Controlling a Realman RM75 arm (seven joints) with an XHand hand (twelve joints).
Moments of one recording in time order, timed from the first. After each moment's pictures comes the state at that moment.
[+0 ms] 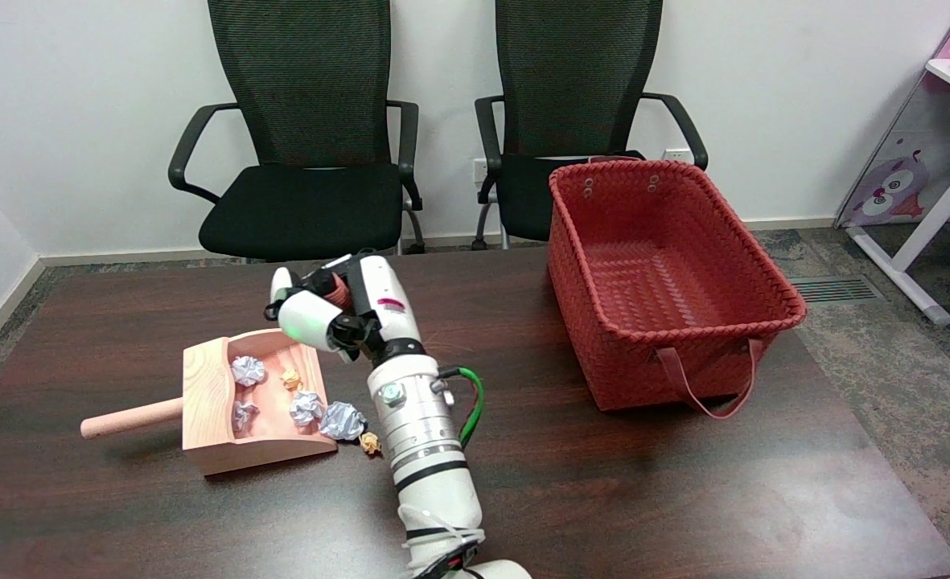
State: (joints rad) arm -0.09 -2.14 1.36 -1.28 0.17 -0.54 -2.56
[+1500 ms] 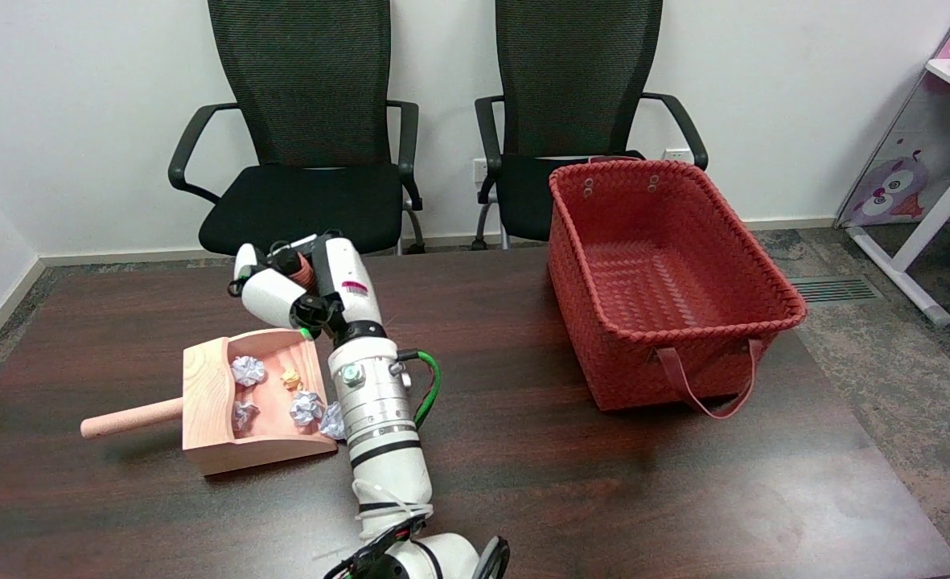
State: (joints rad) arm 0.17 -2.13 1.33 -0.91 0.32 -0.77 -2.56
